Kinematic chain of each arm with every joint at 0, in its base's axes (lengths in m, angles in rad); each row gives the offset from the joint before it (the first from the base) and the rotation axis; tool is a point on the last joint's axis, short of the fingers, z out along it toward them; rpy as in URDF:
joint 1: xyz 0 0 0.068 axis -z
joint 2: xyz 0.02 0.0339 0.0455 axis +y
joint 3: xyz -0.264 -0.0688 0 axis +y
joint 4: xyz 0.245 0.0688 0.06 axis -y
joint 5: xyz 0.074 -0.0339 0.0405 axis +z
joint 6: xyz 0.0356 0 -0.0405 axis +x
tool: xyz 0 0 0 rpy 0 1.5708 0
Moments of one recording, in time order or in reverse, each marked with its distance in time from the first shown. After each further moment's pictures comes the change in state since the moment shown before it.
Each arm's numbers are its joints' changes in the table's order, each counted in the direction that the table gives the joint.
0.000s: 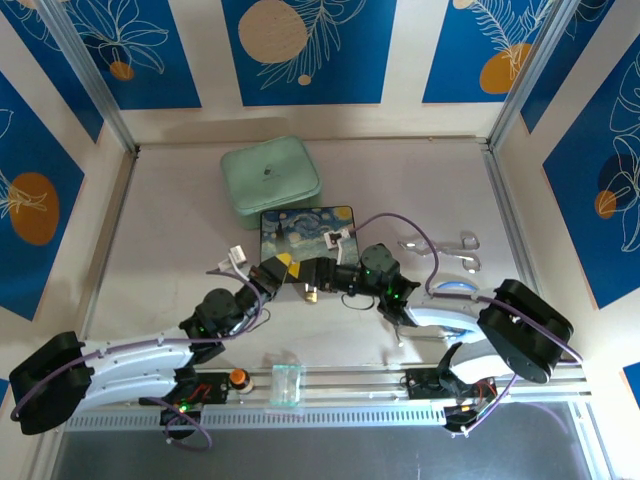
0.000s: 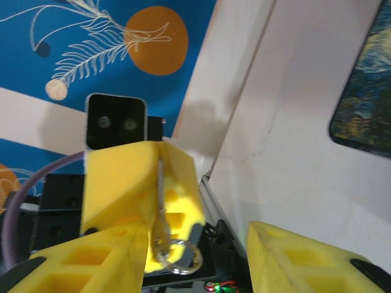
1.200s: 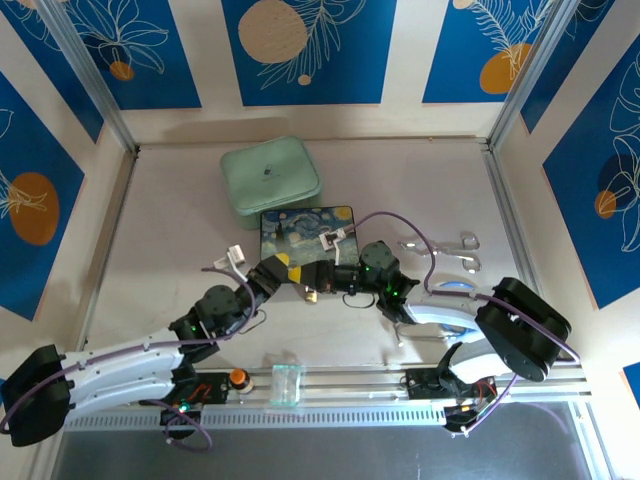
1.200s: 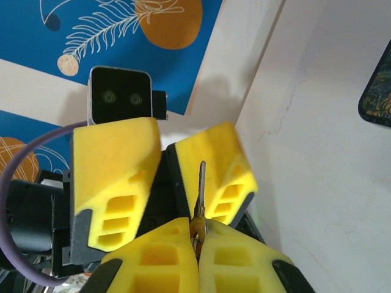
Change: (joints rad) left arm -0.002 -0.112 -0.051 -0.299 0.014 0.064; right arm 0.018 0.015 -0.017 -0.024 0.124 0.003
